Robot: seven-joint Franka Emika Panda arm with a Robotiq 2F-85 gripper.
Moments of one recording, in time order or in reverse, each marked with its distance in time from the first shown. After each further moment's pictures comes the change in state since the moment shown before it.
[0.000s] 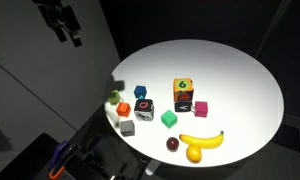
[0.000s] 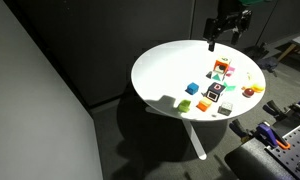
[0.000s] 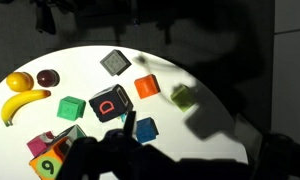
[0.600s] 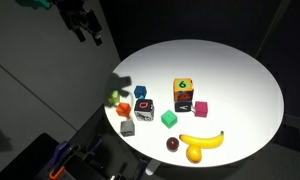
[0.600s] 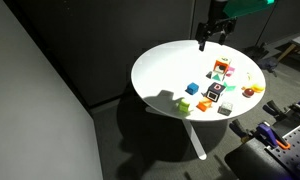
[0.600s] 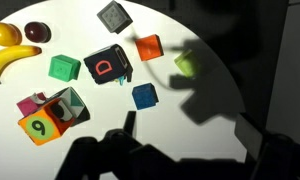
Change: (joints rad) arm 0.000 0.110 -0.030 0.019 -0.092 0.213 -0.036
